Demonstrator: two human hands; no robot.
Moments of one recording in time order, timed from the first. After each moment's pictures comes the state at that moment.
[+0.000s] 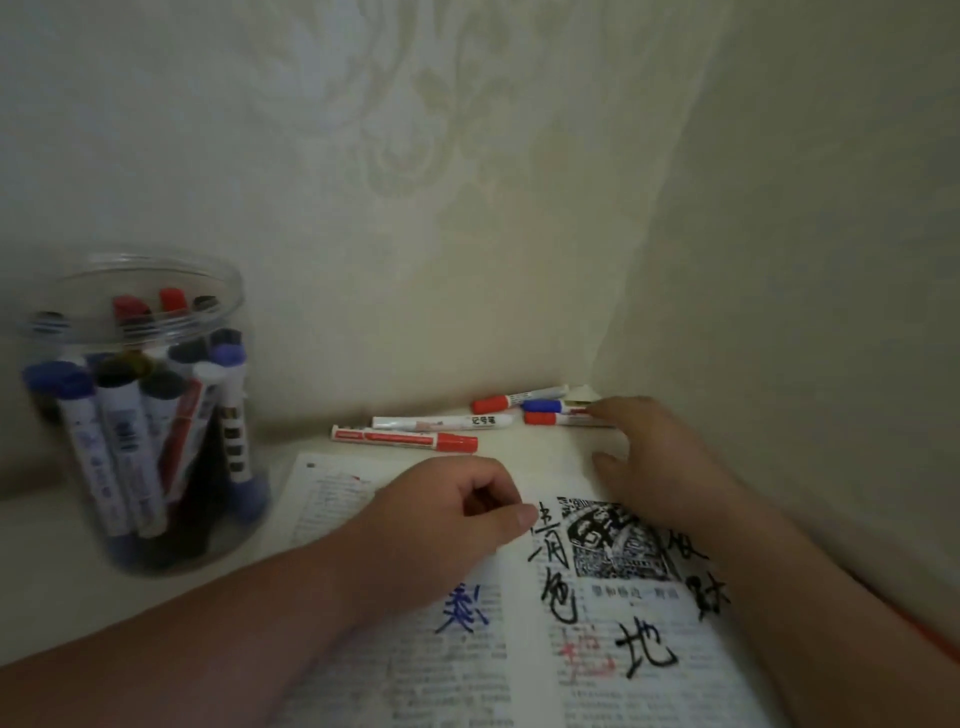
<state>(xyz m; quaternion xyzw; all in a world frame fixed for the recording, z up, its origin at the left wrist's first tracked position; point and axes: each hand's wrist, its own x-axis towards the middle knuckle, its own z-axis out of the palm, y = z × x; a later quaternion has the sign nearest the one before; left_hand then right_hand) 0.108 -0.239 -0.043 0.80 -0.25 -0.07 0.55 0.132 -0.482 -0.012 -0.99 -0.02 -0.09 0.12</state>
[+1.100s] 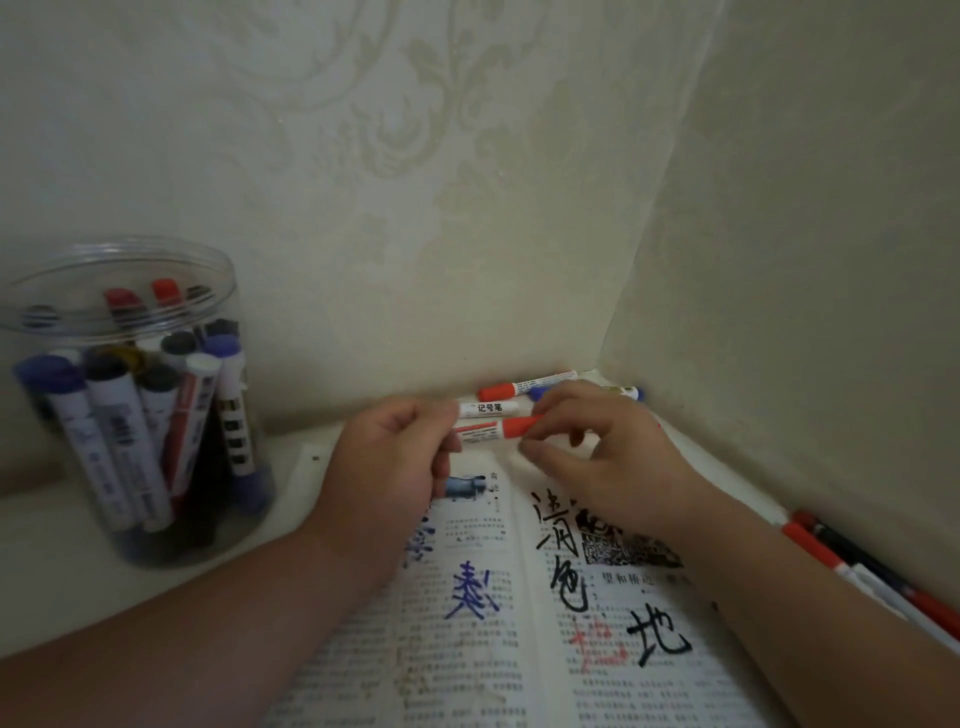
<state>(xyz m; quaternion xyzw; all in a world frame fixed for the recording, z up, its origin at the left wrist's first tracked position) 0.116 -0.237 -0.036 0.65 -0.04 0.07 0.75 0.121 -0.438 -0.021 -0.89 -0.24 -0.17 0.35</state>
